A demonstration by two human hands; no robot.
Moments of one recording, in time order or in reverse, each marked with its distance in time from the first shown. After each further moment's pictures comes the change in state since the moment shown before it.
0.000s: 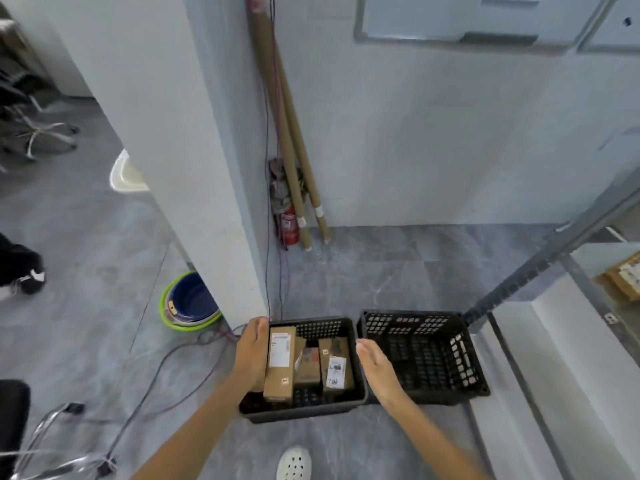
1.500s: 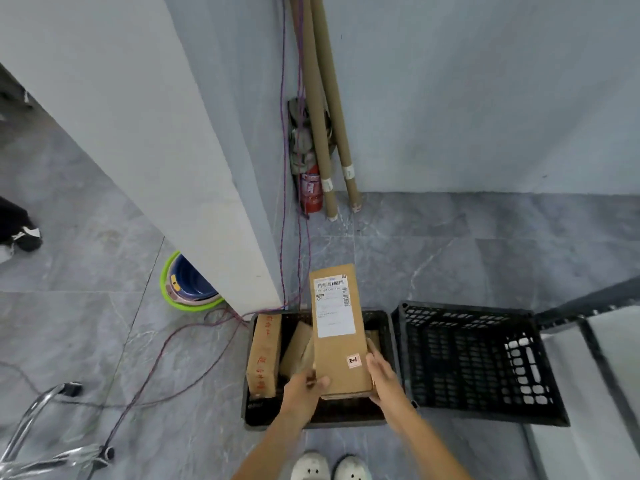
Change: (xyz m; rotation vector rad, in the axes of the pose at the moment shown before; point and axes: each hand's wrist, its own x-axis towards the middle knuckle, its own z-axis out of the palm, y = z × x) left_hand 0.103 -0.143 0.117 0.056 -0.306 -0.373; right_hand 0.184 0.106 0.086 0.339 -0.154 0.250
